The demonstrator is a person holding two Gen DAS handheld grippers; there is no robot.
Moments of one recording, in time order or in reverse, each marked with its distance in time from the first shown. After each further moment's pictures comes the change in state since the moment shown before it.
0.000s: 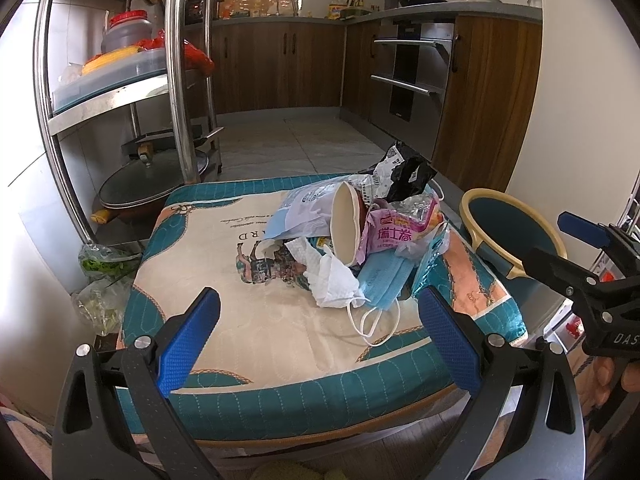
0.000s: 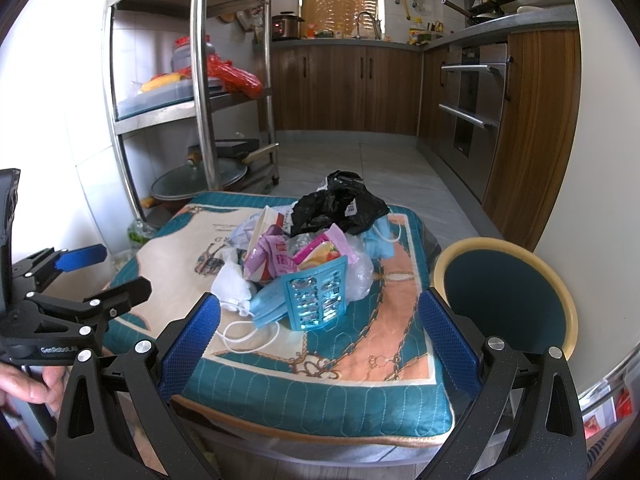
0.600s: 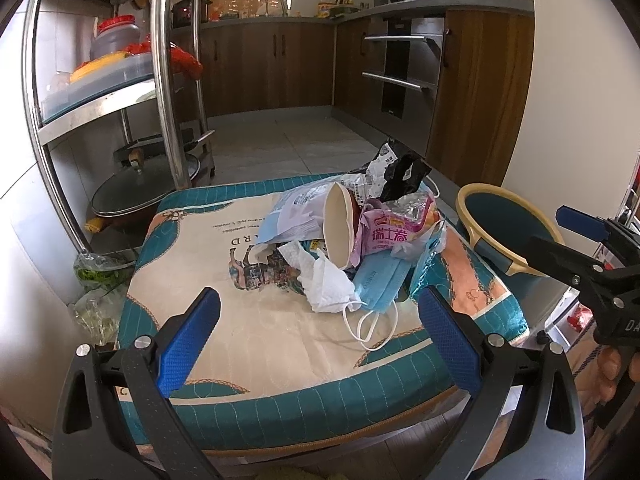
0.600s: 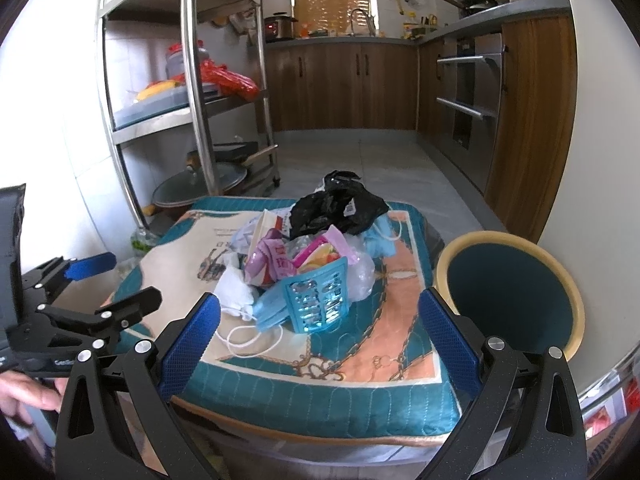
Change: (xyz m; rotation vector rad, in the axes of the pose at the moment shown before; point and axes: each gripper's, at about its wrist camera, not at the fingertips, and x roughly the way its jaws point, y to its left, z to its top) left arm 0.010 -0.004 0.004 0.039 0.009 -0.017; right arm 0.004 -0.005 0.003 0.048 0.007 0.023
